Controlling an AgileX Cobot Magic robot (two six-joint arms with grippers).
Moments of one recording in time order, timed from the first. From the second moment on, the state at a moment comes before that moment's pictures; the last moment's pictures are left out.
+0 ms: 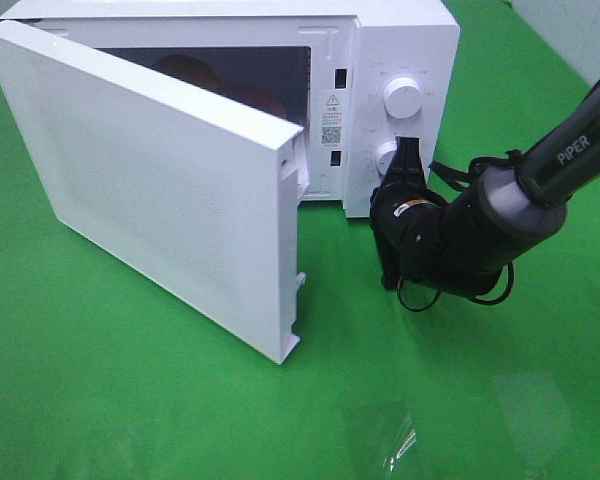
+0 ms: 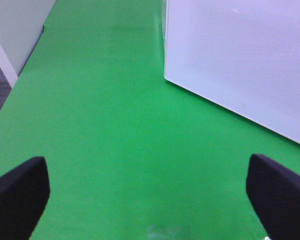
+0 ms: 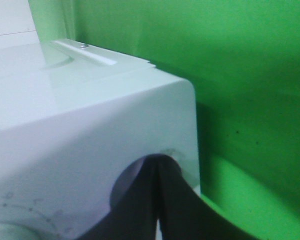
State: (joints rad) left arm 0.05 -0.01 -0.50 -0.06 1.04 0.06; right arm 0.53 2.21 -0.95 0.67 -0.85 1.34
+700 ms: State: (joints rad) left arm 0.05 -0.01 -0.50 -0.06 1.04 0.06; right arm 0.55 2.17 -0.90 0.65 -0.90 1.34
